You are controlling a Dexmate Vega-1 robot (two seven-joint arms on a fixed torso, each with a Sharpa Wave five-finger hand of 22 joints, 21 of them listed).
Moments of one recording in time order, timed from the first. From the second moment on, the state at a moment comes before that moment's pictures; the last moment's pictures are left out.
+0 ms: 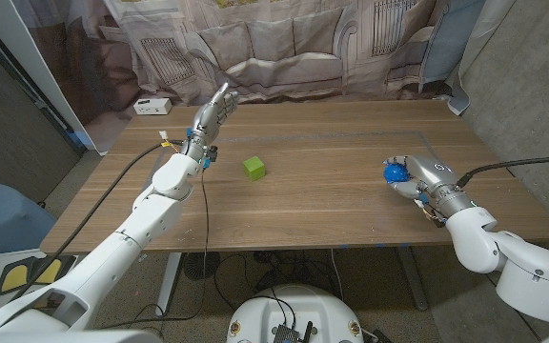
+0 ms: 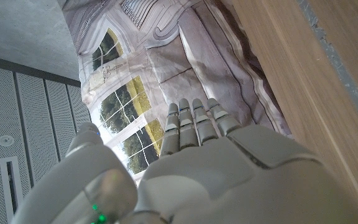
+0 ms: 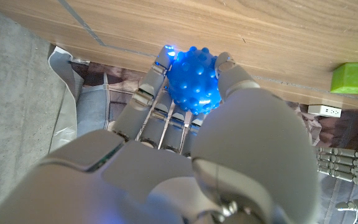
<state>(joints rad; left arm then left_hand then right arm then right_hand) 0.88 0.57 0.35 -1.56 -0.50 -0.33 0.09 0.28 0.06 0.18 -0.06 0.18 0.35 0.10 0.19 0.18 0.33 0.07 0.22 0.20 0.26 0.07 0.19 0.18 0.16 0.09 0.20 0.17 -1.60 -1.16 -0.11 -2.34 -0.35 -0.56 -0.42 1.09 0.05 0.40 -0.17 0.18 0.64 -0.06 0.25 0.21 0.61 -0.04 0.24 0.20 0.65 -0.06 0.32 0.25 0.97 -0.08 0.22 0.17</state>
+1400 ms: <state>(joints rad) 0.80 0.53 0.39 -1.51 -0.46 -0.31 0.11 0.28 0.07 0.19 -0.07 0.18 0.35 0.10 0.19 0.18 0.33 0.07 0.22 0.20 0.26 0.07 0.19 0.18 0.16 0.09 0.20 0.17 -1.56 -0.93 0.00 -2.21 -0.50 -0.24 -0.50 1.14 0.04 0.42 -0.18 0.18 0.78 -0.06 0.26 0.21 0.77 -0.04 0.26 0.20 0.82 -0.06 0.38 0.28 1.12 -0.14 0.27 0.18</state>
